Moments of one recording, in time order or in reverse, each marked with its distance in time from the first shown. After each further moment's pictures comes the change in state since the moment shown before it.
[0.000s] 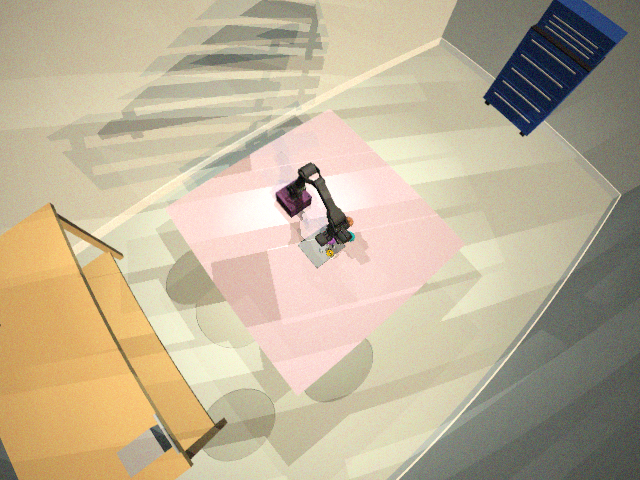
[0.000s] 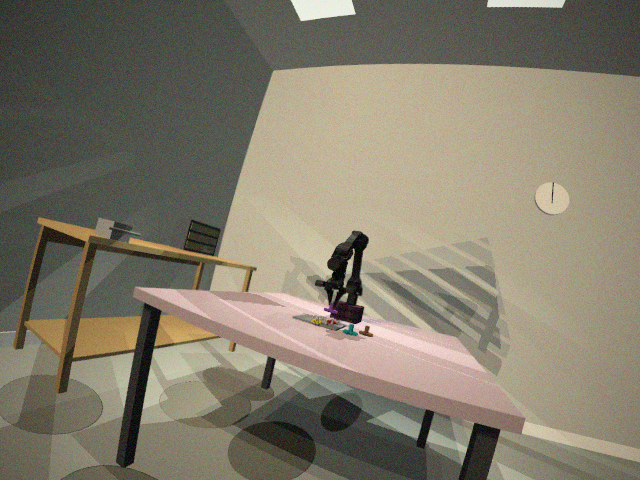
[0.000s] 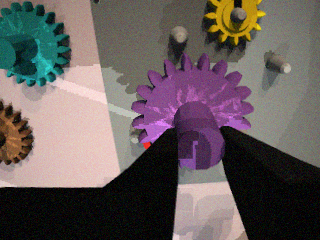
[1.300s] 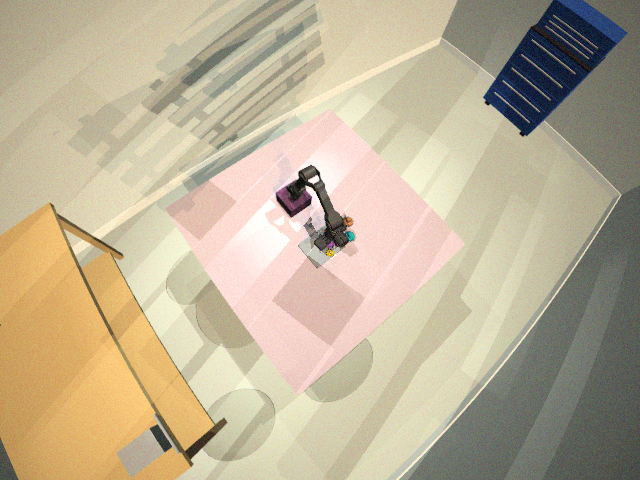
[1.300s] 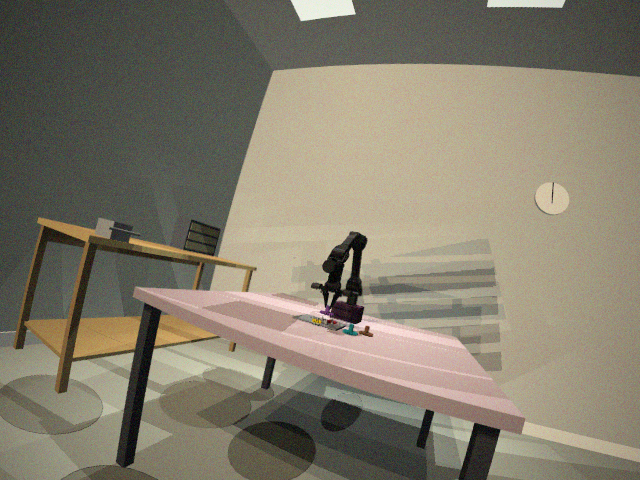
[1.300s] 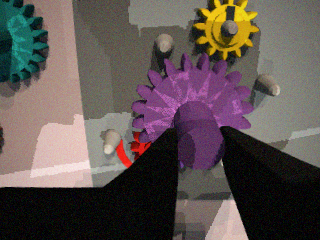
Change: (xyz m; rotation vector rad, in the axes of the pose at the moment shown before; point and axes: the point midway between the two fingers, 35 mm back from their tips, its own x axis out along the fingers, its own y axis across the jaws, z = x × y) arm 0.015 -0.014 0.004 -0.104 -0.005 -0.001
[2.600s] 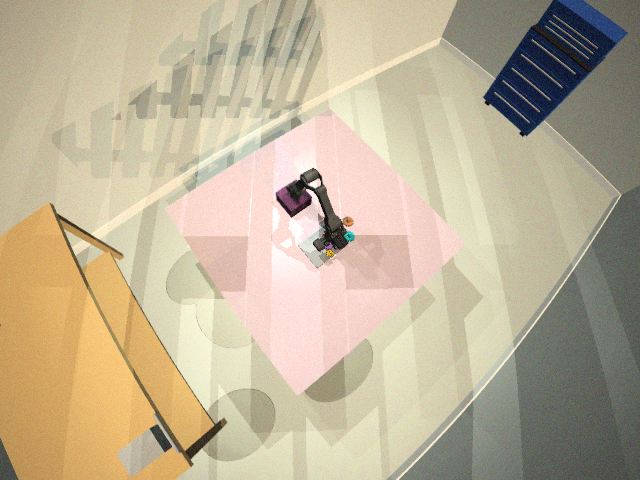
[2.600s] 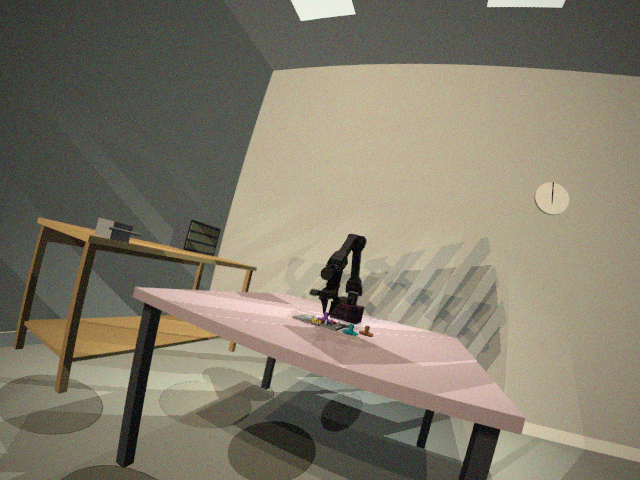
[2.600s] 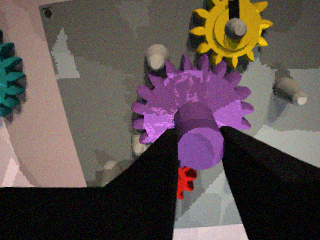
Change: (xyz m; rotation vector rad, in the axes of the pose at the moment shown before) arm 0.033 0.000 0.000 0.122 0.002 0.000
